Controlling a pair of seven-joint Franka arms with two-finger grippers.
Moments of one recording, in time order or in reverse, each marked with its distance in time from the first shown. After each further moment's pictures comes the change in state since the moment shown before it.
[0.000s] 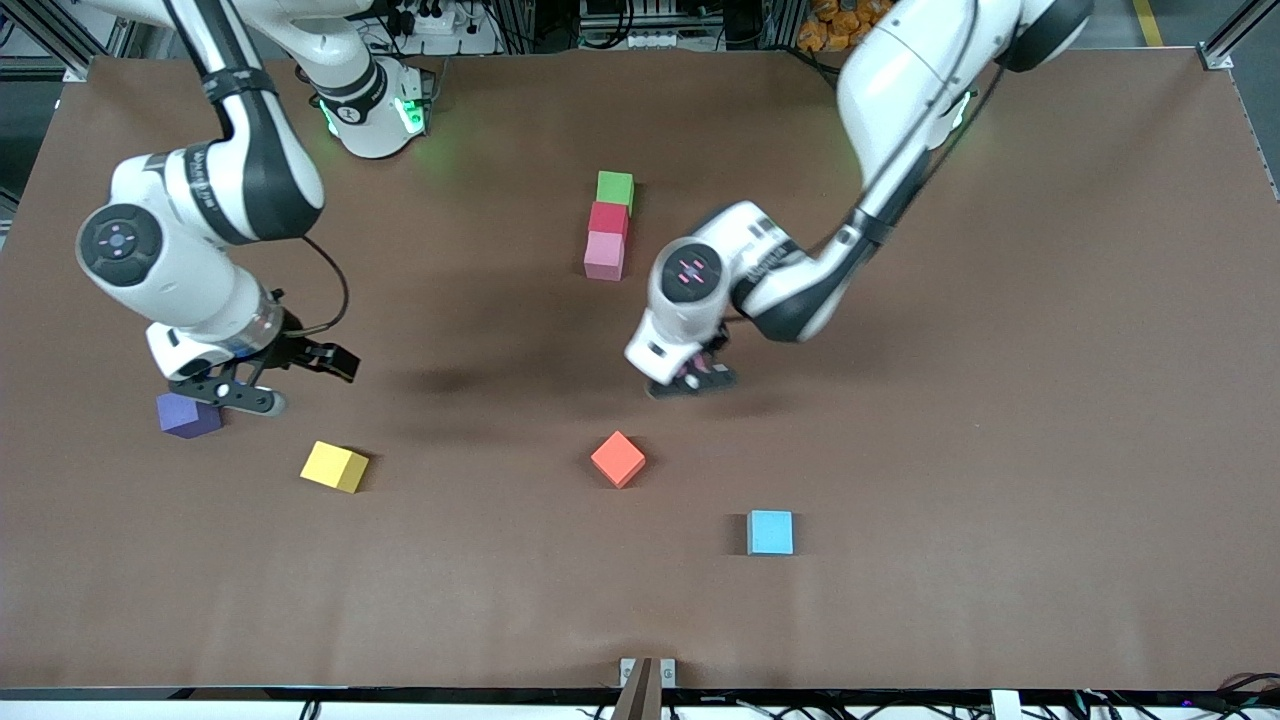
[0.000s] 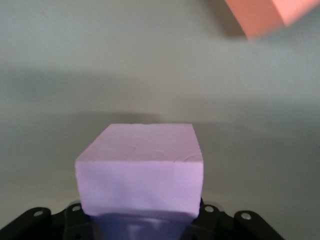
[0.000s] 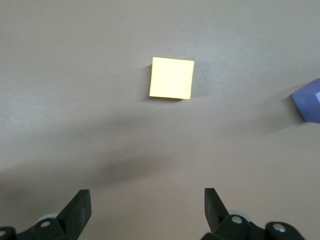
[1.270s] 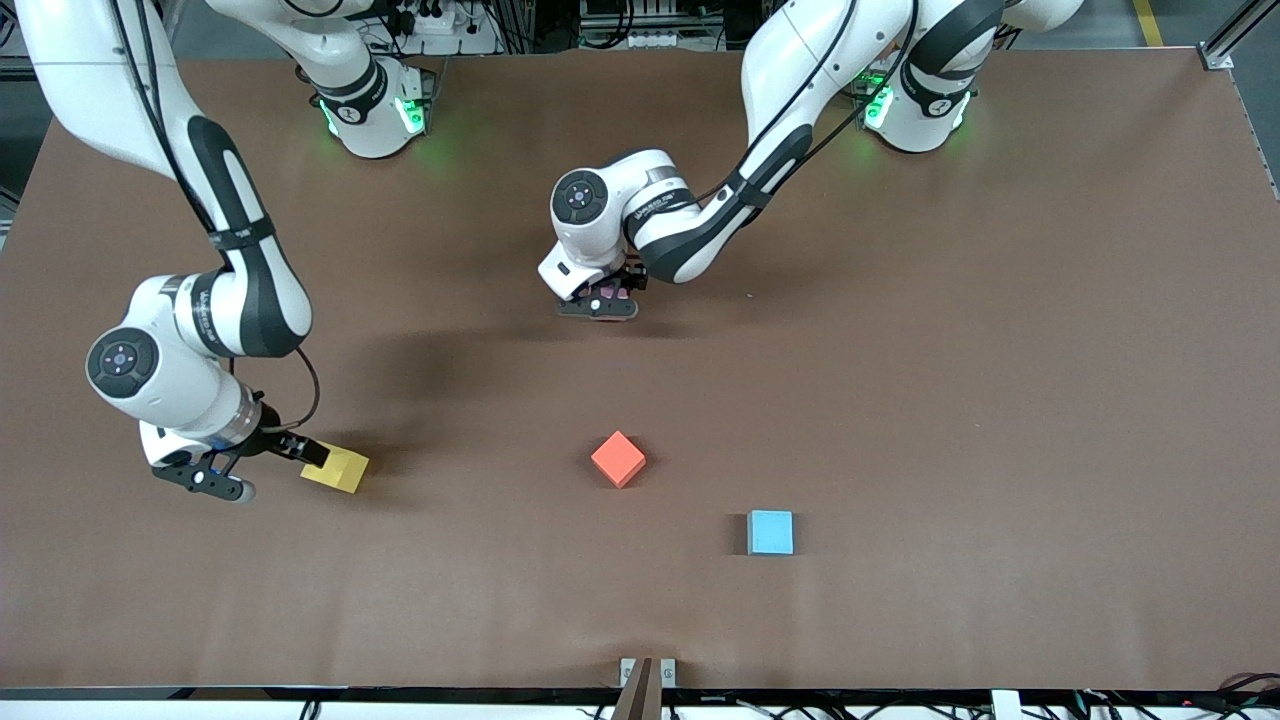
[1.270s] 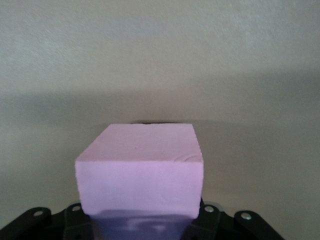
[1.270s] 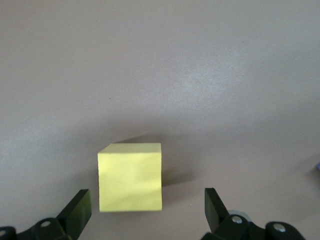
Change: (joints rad) left arm -0.207 0.095 0.010 0.045 0.000 0.025 0.017; right arm 0.048 0.363 -0.167 0.185 0.044 0.272 -0.018
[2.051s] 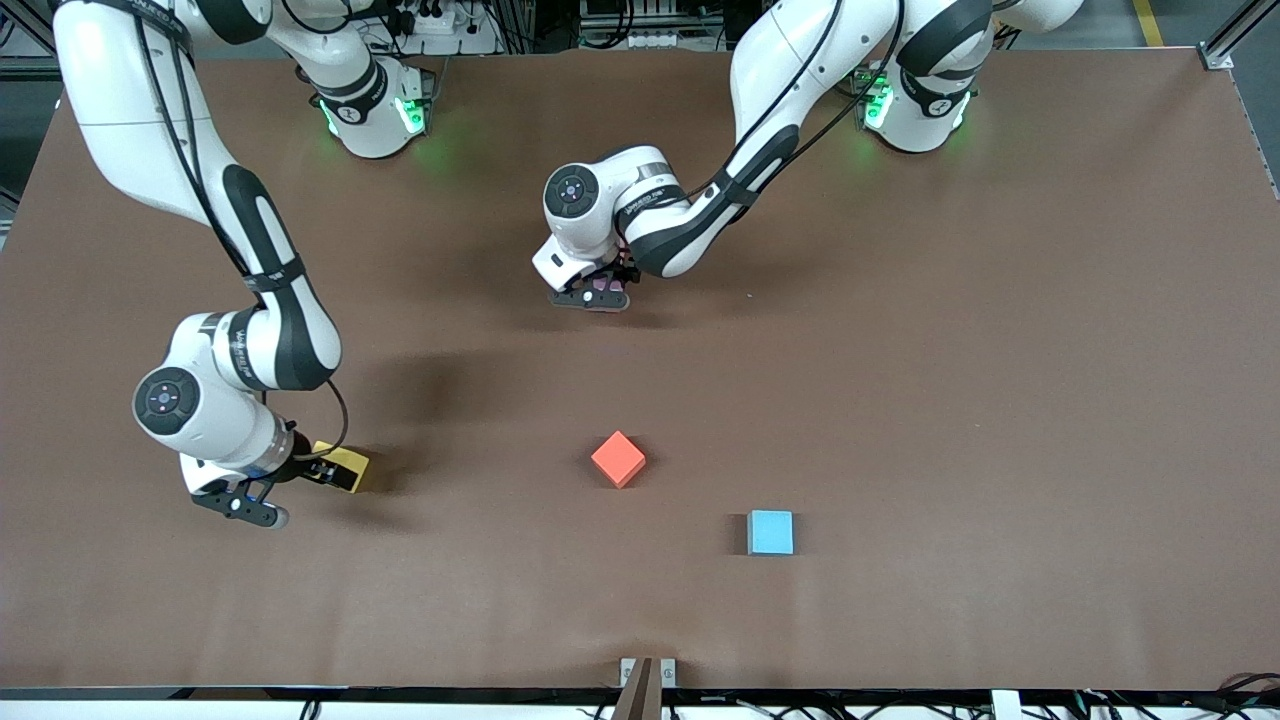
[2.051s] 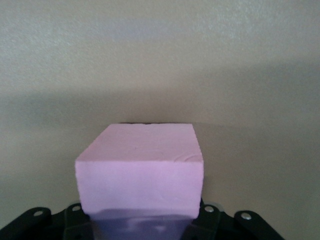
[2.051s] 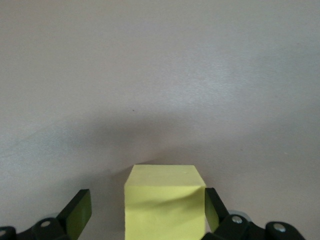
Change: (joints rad) left arm -0.029 0.022 0.000 0.001 0.000 0.009 0.000; right arm 0.041 0.127 -0.004 0.098 0.017 0.044 0.001
